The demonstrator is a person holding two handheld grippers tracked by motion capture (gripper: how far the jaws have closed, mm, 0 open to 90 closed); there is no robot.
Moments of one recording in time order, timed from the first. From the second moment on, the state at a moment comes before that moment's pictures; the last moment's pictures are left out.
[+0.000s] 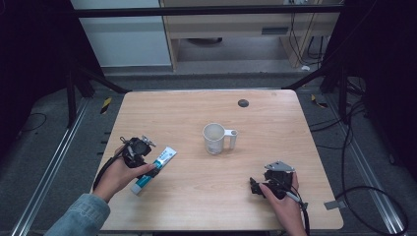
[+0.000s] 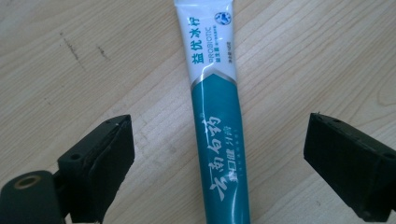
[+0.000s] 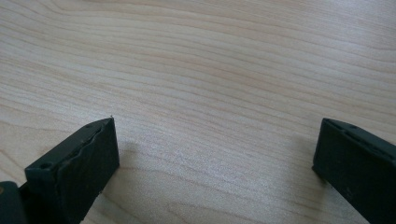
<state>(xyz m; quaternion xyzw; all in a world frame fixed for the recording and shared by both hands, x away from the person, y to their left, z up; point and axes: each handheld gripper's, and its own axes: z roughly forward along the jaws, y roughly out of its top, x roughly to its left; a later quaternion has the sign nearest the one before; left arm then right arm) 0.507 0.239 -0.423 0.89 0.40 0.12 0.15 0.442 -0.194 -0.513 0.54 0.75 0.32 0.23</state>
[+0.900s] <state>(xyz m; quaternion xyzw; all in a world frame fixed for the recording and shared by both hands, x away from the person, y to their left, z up) 0.547 0.213 -0.444 0.89 0.43 0.08 0.12 0.442 -0.194 -0.513 0.53 0.75 0.32 0.23</state>
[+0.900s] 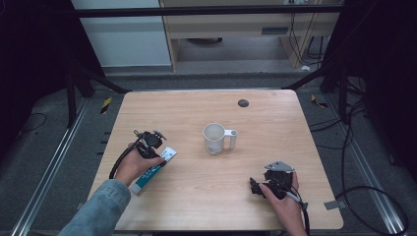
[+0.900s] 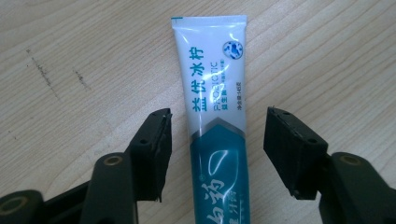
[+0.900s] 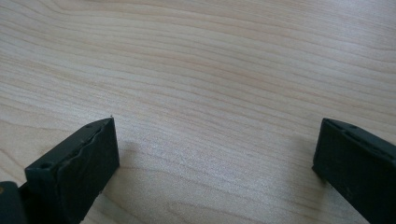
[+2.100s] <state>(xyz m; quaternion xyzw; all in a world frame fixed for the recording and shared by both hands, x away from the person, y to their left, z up) 0.549 0.210 -0.458 0.89 0.43 0.08 0.11 0.442 -0.194 -0.513 0.53 0.75 0.32 0.23</state>
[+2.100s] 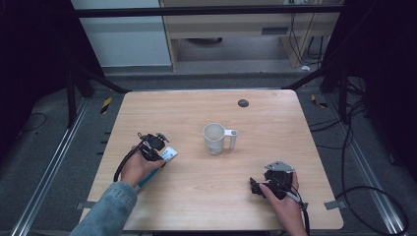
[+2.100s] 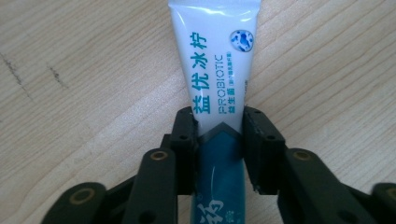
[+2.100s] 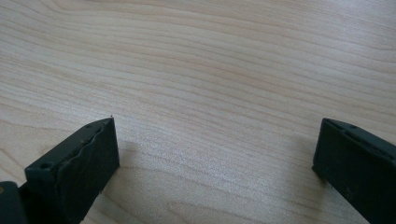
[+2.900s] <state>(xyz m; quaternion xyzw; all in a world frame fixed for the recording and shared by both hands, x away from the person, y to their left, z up) 0.514 0.210 -0.417 0.88 0.40 0.14 0.22 0.442 -0.194 -0.513 0.53 0.75 0.32 0.23</state>
